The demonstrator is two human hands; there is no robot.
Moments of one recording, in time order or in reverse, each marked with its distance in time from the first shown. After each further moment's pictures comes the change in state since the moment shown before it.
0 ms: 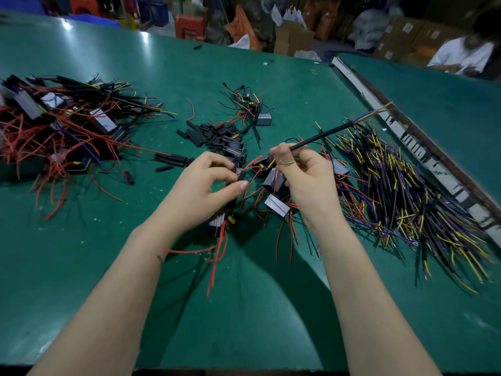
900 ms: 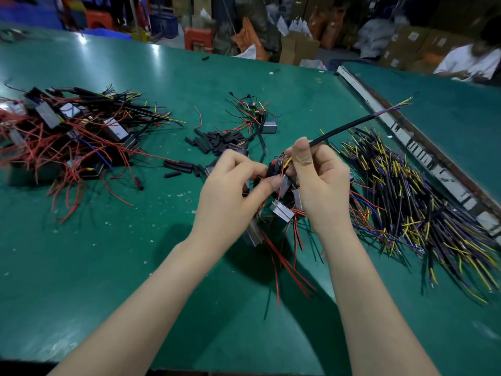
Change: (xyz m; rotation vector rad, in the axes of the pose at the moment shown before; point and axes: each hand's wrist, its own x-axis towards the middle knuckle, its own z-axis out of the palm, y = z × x) left_hand -0.008 0.049 0.018 -0.093 0.318 0.070; right_hand -0.008 -0.018 0.001 0.058 0.113 -0.118
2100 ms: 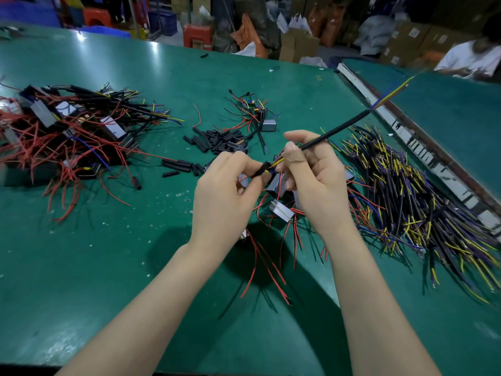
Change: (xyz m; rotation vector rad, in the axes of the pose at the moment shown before) left_hand -0.002 -0.009 0.008 -0.080 0.130 -0.041; right_hand 0.001 -0.005 0.000 0.094 -0.156 -0.035
